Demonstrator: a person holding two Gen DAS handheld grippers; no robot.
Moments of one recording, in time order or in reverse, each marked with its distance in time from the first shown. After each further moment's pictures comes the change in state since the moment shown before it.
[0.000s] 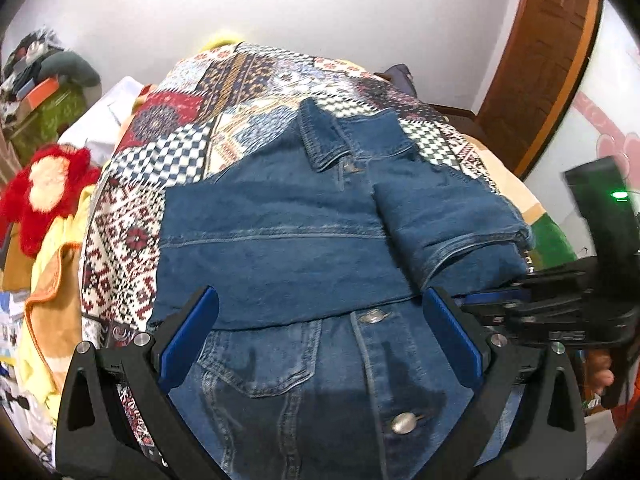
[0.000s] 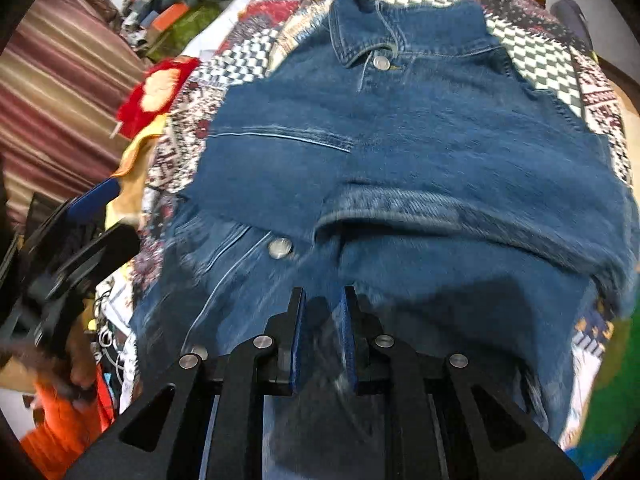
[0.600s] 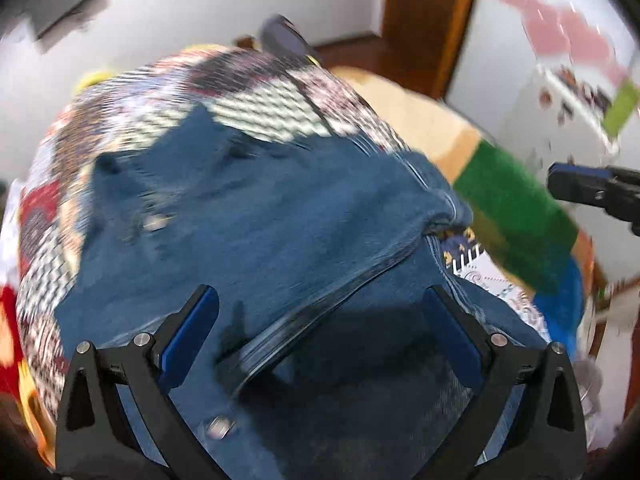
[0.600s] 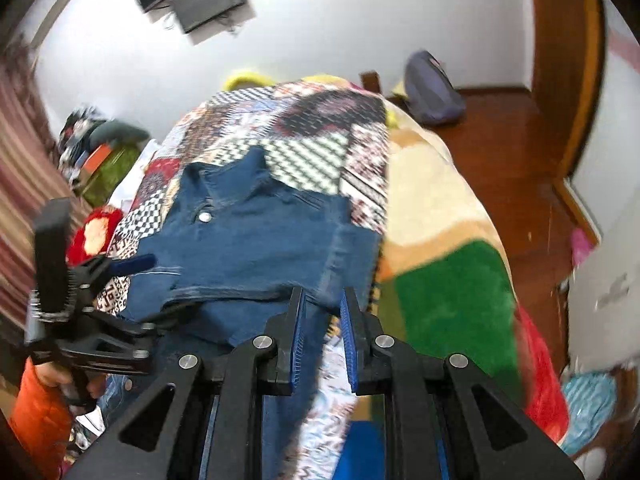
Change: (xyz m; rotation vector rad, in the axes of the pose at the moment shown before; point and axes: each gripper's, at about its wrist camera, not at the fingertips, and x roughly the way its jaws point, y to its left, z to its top) left arm 0.109 -0.174 0.044 0.434 0.199 -0.148; right arm -0.140 -0.138 -0.052 0.290 -0.382 -0.268
